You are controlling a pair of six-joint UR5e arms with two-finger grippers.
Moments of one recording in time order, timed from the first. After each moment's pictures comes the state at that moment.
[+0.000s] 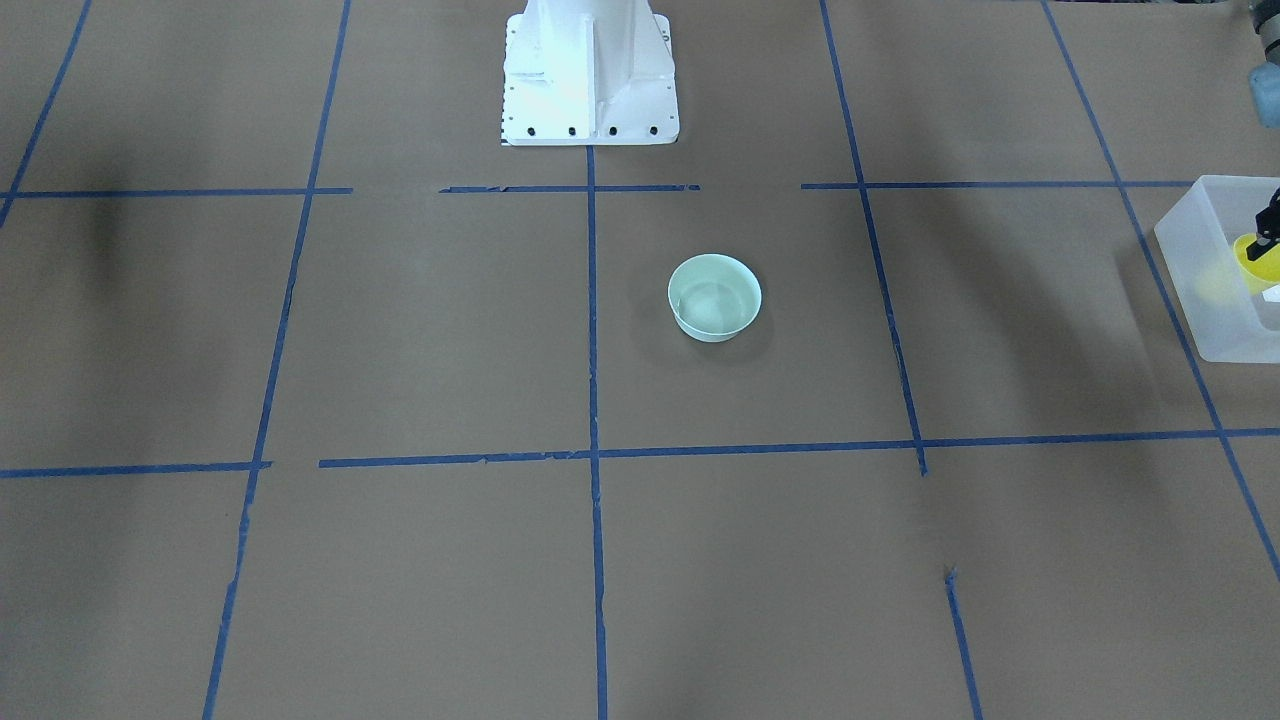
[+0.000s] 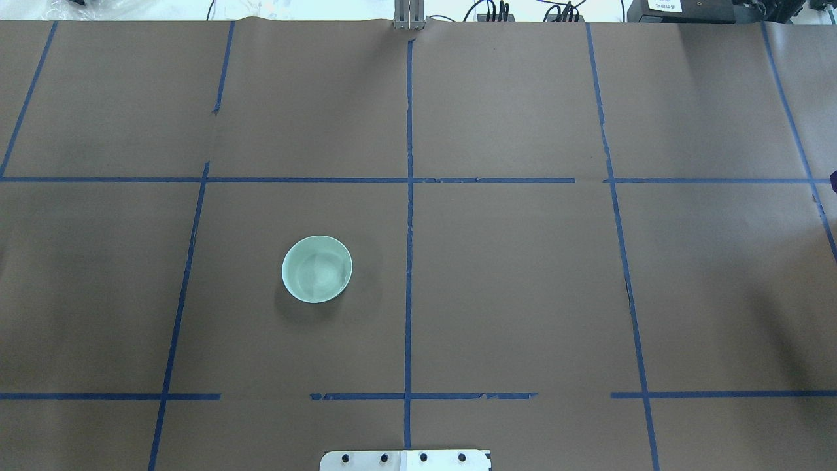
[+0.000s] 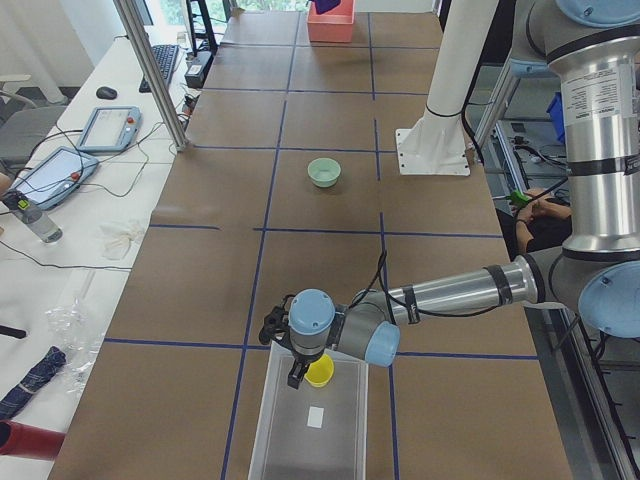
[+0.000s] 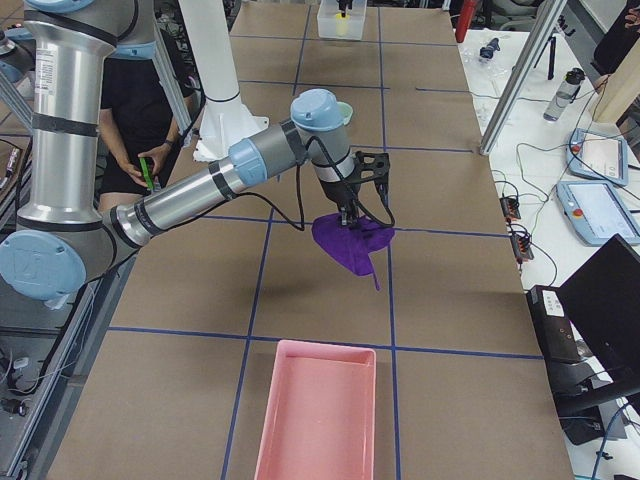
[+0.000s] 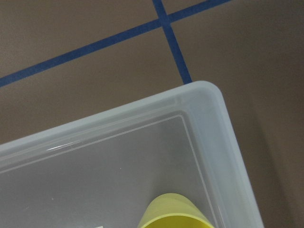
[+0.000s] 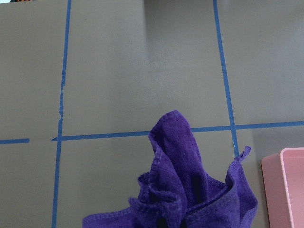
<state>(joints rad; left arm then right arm) -1.45 -1.38 -1.49 -2.11 -2.34 0.10 1.49 -1.72 2.20 -1.59 2.27 0.43</state>
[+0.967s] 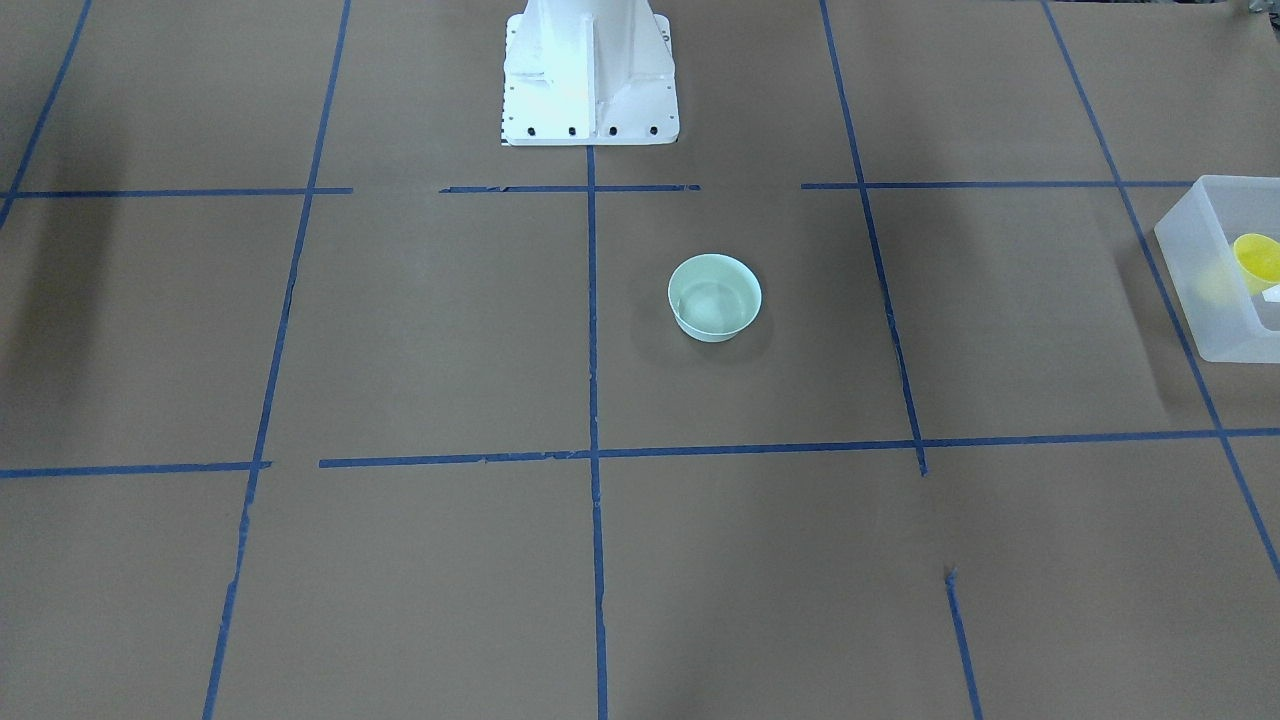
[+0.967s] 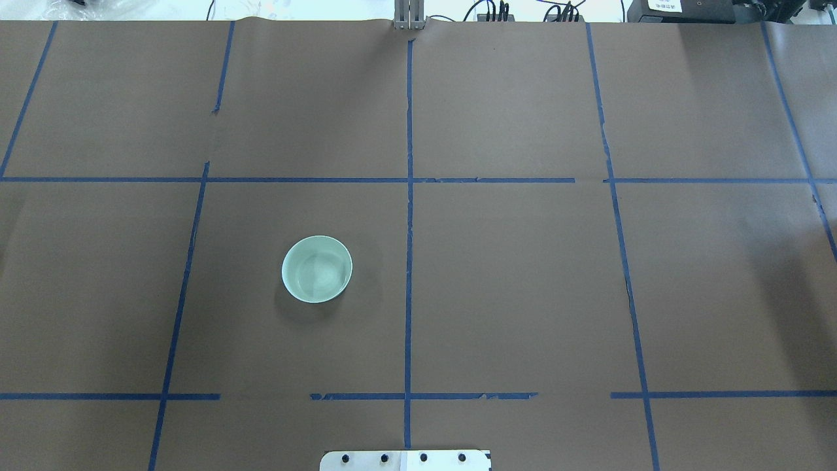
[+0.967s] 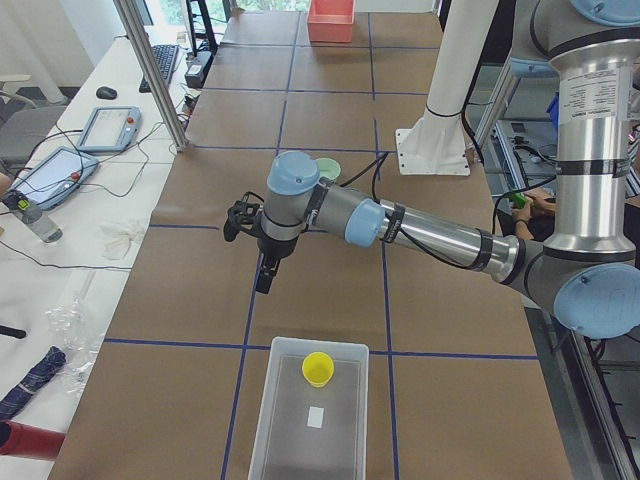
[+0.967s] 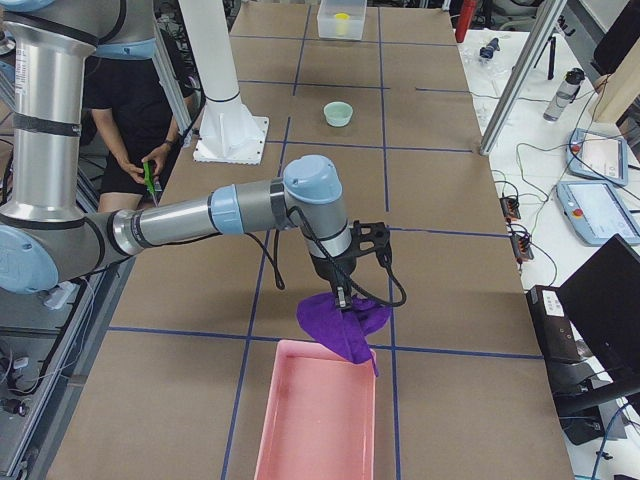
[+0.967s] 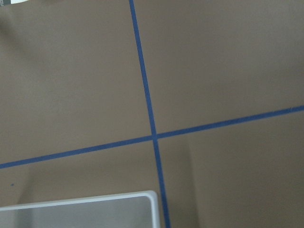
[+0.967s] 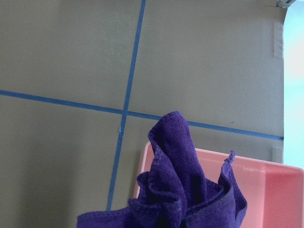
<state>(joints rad) -1.47 -1.50 -1.95 -1.73 -2.28 -0.24 1.72 -1.73 1.97 -1.64 2.16 -0.17</state>
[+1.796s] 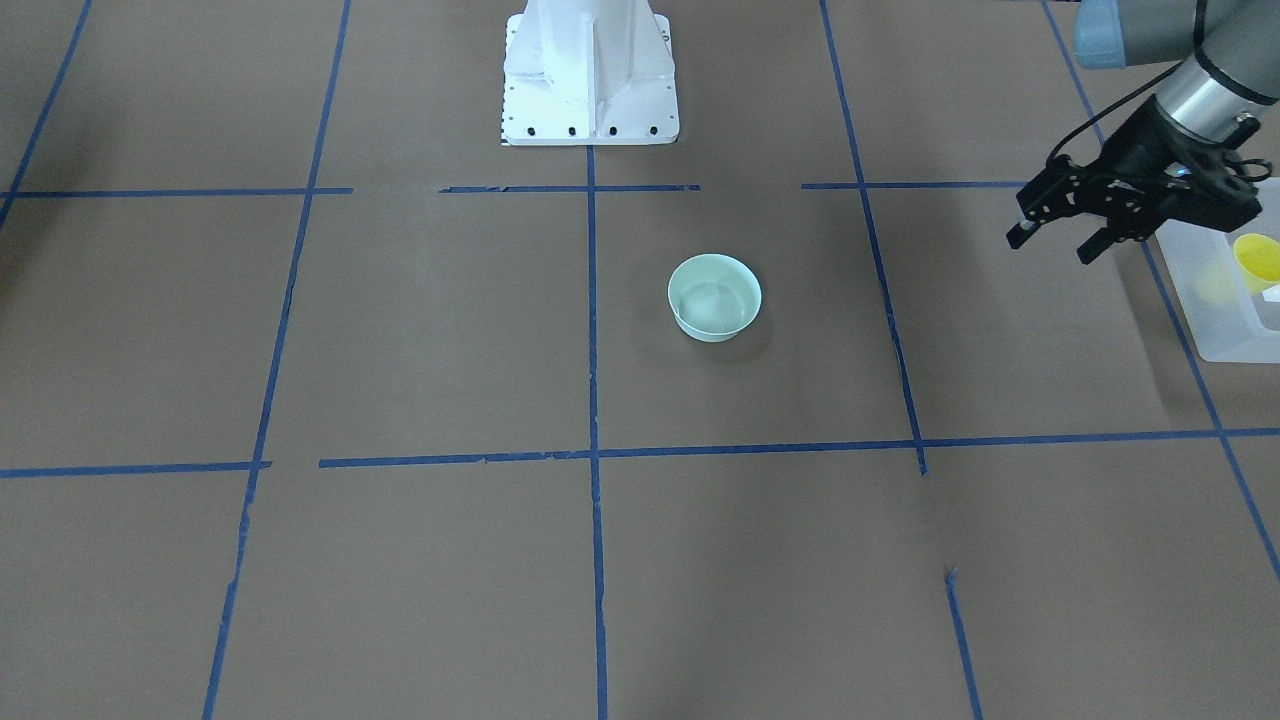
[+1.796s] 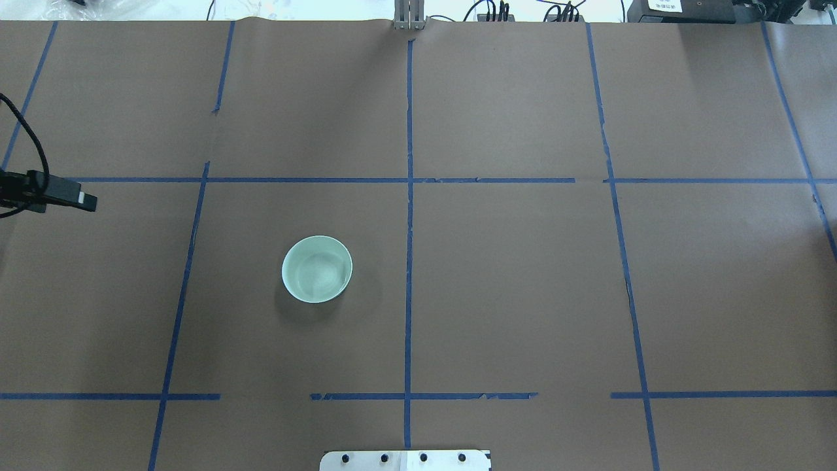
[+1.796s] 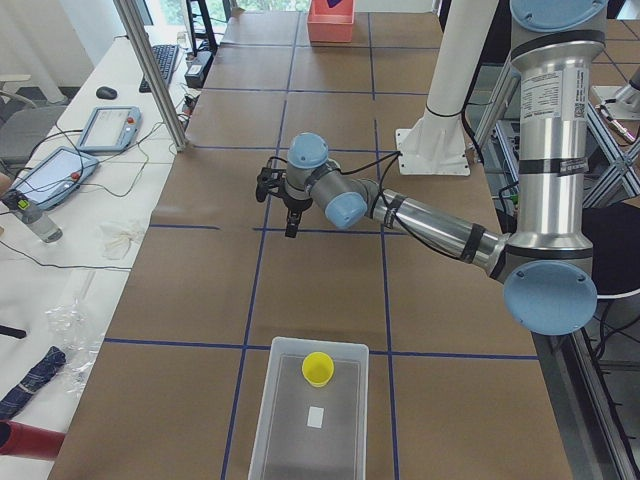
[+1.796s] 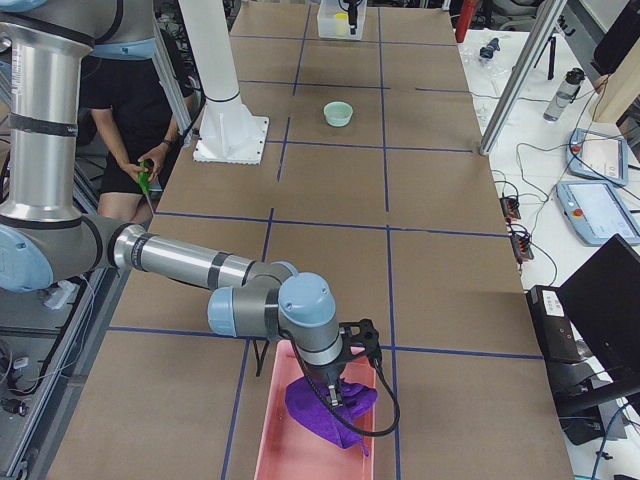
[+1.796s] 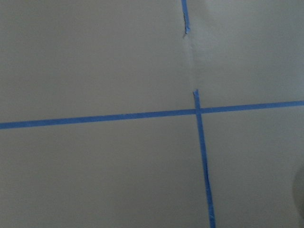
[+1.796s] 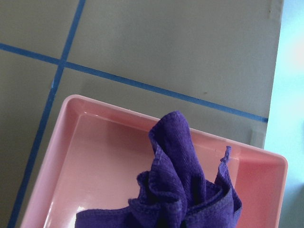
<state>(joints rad) -1.01 -1.52 -1.99 -2.10 -2.28 -0.92 1.75 -1.74 1.54 -1.25 2.15 -0.30</state>
